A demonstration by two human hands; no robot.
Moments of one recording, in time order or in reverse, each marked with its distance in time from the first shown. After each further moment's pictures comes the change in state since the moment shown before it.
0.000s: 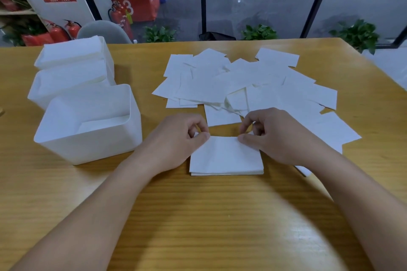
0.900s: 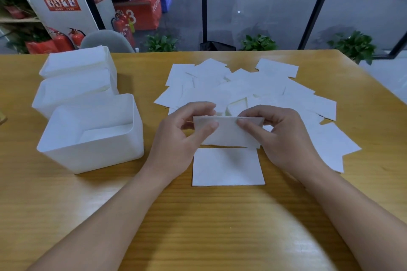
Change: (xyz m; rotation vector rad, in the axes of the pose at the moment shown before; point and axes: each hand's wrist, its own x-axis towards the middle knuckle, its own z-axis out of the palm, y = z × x) left_hand 0.000 0.015 0.011 -0.447 0.355 0.192; right_hand 0.001 -0.012 0.009 0.325 0.347 -0.142
